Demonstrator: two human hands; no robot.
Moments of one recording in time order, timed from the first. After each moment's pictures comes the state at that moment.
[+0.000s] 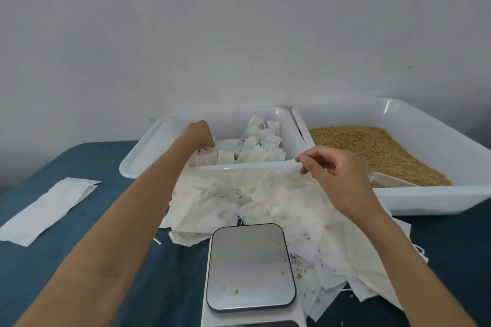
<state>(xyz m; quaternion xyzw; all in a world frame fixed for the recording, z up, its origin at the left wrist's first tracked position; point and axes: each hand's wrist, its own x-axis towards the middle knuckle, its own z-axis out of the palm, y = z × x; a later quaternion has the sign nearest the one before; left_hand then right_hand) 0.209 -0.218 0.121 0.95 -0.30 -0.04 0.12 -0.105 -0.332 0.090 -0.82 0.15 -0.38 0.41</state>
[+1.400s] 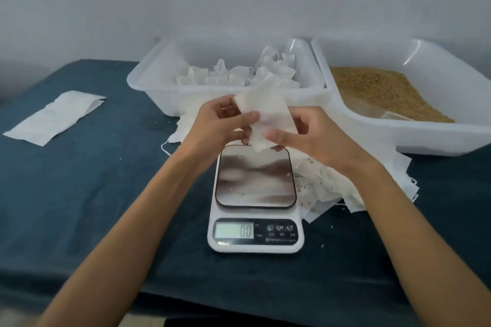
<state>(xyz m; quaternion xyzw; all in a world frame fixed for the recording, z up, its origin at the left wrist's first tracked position) 0.028 -0.112 0.063 0.58 -0.31 -0.27 0.70 -0.108 -0.275 0.077 -0.81 0.00 -0.11 0.58</state>
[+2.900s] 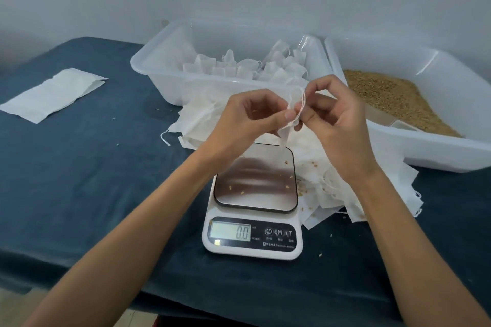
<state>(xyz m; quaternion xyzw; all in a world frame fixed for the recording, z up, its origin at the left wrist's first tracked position) 0.007 -0.132 0.067 0.57 -0.42 -0.20 0.68 -0.107 -0.273 0.085 -0.76 -0.01 -0.32 0.57</state>
